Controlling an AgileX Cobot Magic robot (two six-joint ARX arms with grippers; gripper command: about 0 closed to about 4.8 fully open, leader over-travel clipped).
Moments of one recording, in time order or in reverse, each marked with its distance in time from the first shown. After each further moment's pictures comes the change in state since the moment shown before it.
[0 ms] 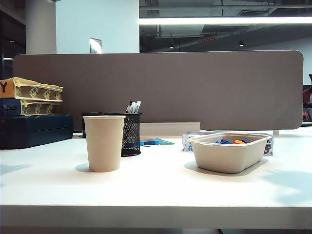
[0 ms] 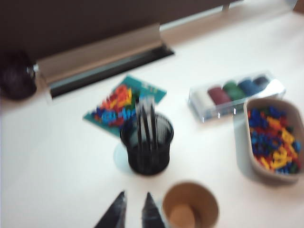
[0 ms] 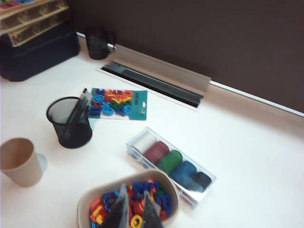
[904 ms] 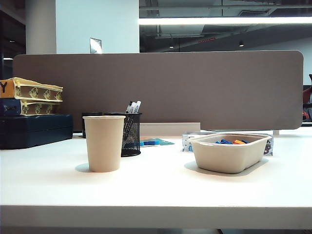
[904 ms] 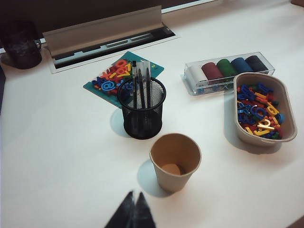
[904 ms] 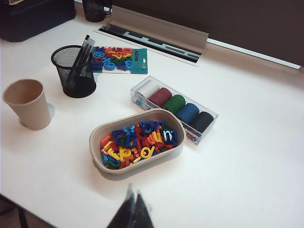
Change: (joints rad) left arm 0.000 -0.324 -0.202 -0.109 -0.021 -0.051; right arm 0.000 -0.410 -0.286 -0.167 0.037 0.009
